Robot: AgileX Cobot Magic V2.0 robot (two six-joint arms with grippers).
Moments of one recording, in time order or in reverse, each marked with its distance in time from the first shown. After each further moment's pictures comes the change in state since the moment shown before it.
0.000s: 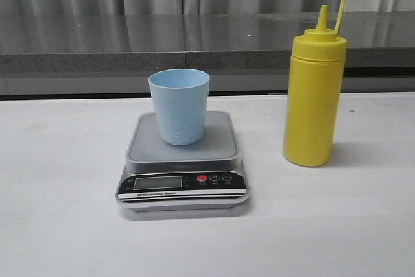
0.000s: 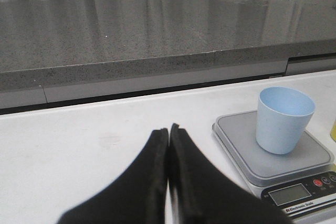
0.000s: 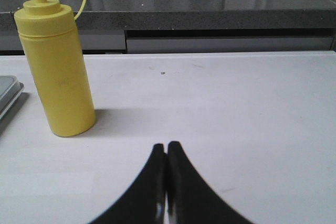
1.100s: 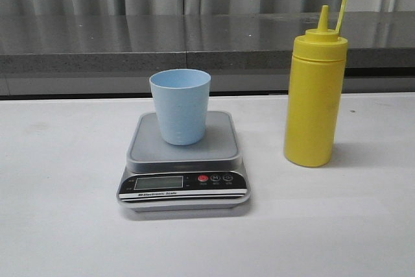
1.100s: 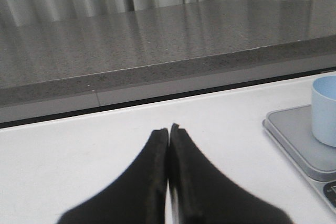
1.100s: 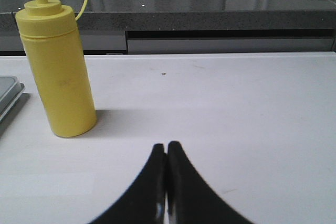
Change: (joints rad) left arm 0.125 -0.143 0.090 0.114 0.000 0.000; right arm 0.000 0.000 0.000 0.000 -0.001 0.000
